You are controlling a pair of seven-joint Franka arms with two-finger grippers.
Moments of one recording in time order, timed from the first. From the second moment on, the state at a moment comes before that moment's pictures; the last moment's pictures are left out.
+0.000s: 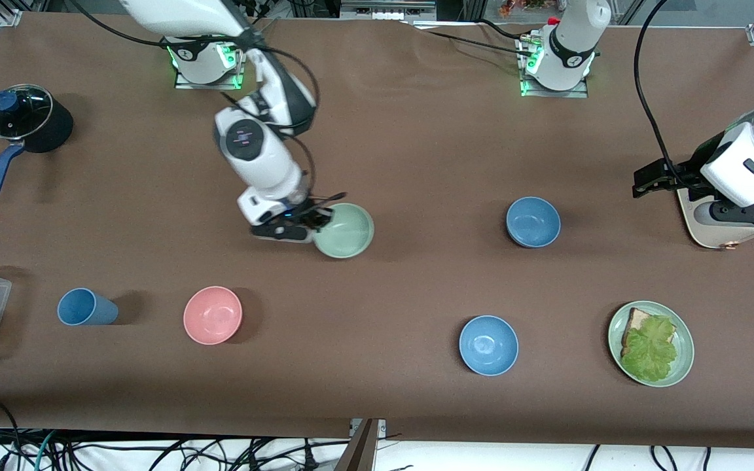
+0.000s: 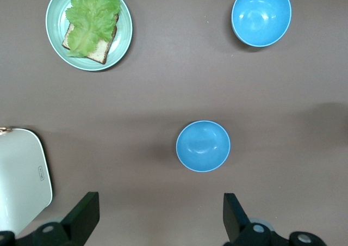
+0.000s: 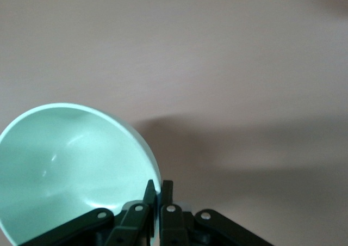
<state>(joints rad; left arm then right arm) -0.04 0.18 -0.03 -1.43 -0.03 1.52 -0.06 0.52 0.50 0.13 -1.83 0.07 2.50 0.77</state>
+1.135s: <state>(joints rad) -0.07 0.28 -0.04 -1.78 -0.07 1.91 -0.06 0.48 0.48 -0.05 -1.49 0.08 2.06 0.61</state>
